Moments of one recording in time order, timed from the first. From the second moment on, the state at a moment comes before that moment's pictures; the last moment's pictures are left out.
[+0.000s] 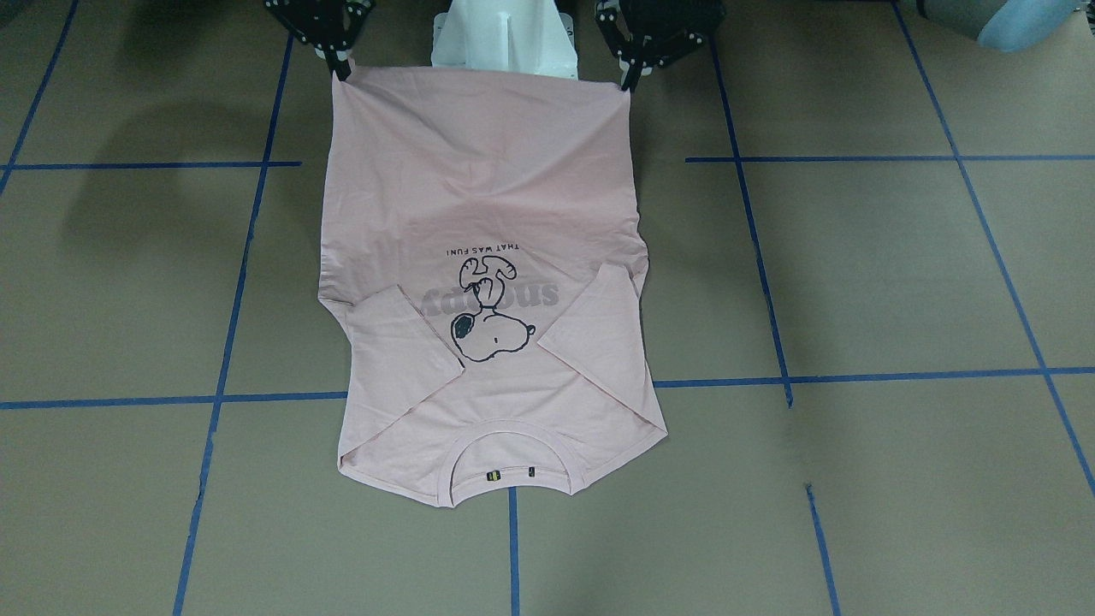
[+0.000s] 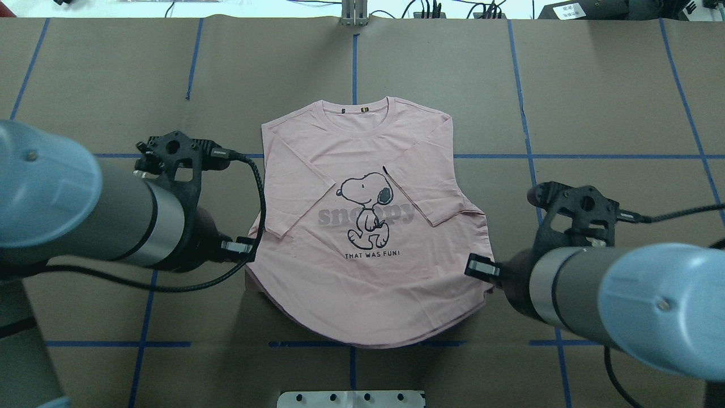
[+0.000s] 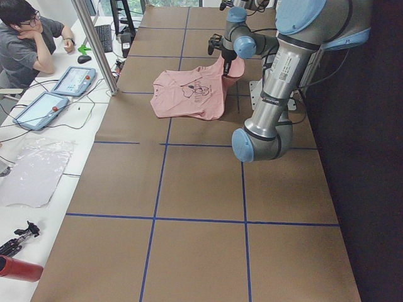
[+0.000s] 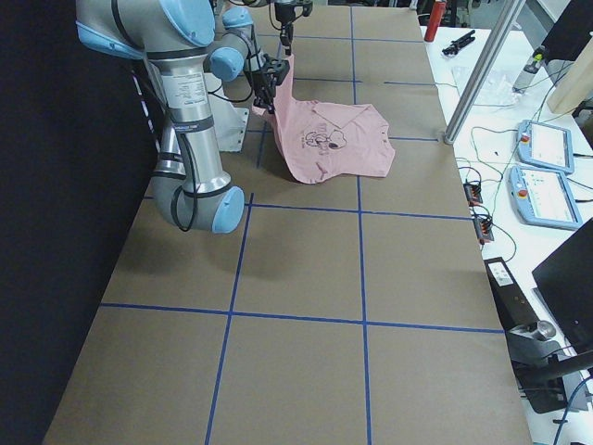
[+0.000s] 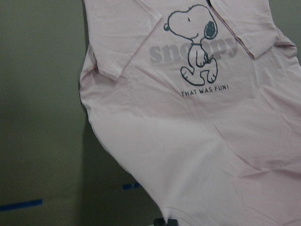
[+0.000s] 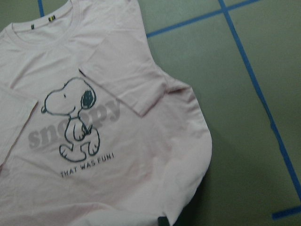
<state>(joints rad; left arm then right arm) -0.53 -2.09 -2.29 -1.24 -1.87 -1.10 0.34 -1.16 2.46 -2.05 1.55 1.63</state>
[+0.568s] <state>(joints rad) -0.69 -2.11 -1.99 -1.46 -1.87 -0.95 0.68 -1.07 2.01 -1.75 1.70 1.42</state>
